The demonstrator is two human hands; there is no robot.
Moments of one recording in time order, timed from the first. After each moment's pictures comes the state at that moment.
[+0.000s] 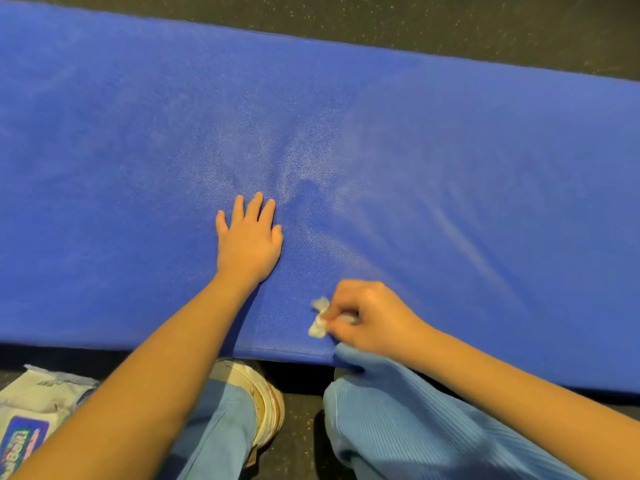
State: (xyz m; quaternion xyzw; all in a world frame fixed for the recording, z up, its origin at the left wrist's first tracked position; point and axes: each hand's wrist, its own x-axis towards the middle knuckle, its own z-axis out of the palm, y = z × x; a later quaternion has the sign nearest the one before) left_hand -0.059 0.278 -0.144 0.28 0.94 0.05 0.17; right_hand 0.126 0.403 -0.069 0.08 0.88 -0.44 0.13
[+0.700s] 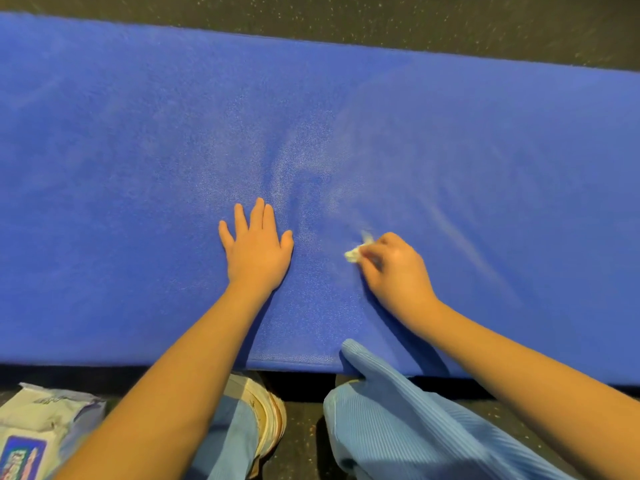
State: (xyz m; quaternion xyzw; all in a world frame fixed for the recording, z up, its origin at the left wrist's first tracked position) left_hand -0.042 0.295 -0.140 0.25 0.95 0.04 0.18; right_hand 0.110 0.444 -0.110 0.24 0.92 -0.30 -0.03
